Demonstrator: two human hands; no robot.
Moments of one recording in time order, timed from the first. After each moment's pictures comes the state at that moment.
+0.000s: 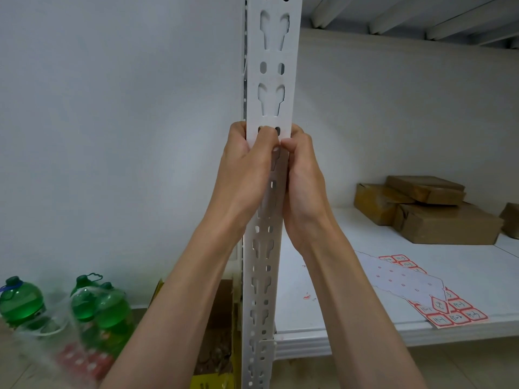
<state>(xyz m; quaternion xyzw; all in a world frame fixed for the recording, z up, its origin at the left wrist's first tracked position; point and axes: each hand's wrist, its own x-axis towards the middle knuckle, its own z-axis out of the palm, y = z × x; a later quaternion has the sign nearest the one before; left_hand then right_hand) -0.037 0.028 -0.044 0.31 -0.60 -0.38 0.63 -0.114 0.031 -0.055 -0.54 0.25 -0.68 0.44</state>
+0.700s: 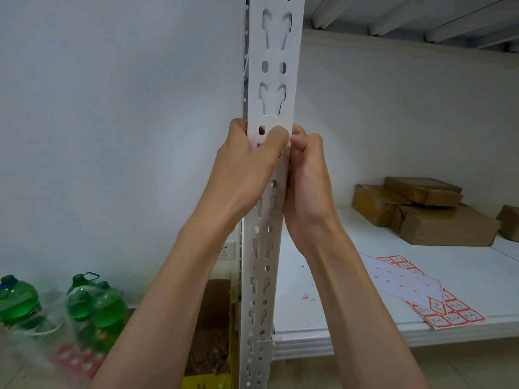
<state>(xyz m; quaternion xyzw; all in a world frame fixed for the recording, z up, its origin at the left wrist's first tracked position) -0.028 0.021 -0.040 0.37 -0.66 -0.29 0.59 -0.119 0.029 -0.058 -0.54 0.25 -0.67 0.43</state>
